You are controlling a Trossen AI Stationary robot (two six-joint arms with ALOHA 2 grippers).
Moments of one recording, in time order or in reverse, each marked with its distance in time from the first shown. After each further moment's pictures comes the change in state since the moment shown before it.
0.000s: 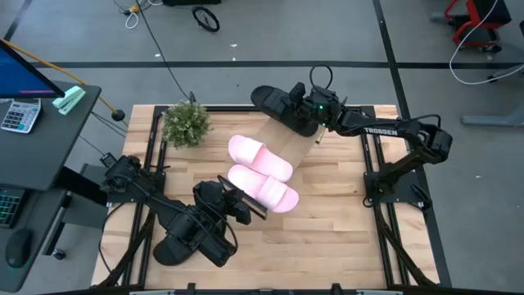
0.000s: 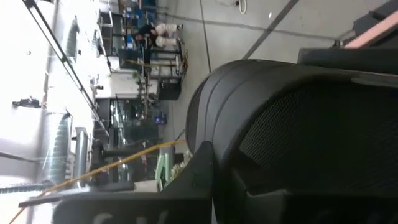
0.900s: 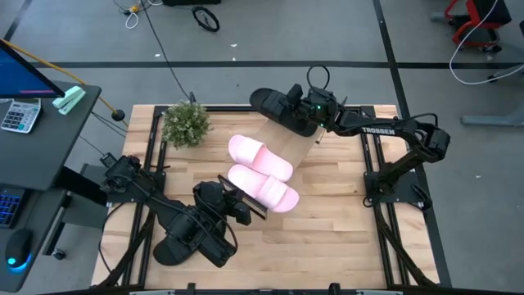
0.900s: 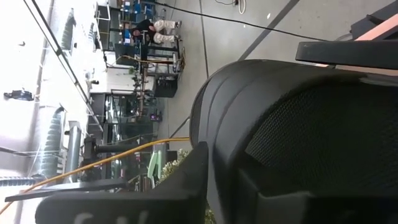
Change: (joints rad) left arm 0.000 0.000 0.000 0.005 0.000 0.002; right arm -0.003 0.027 0.001 -0.023 0.015 -0.058
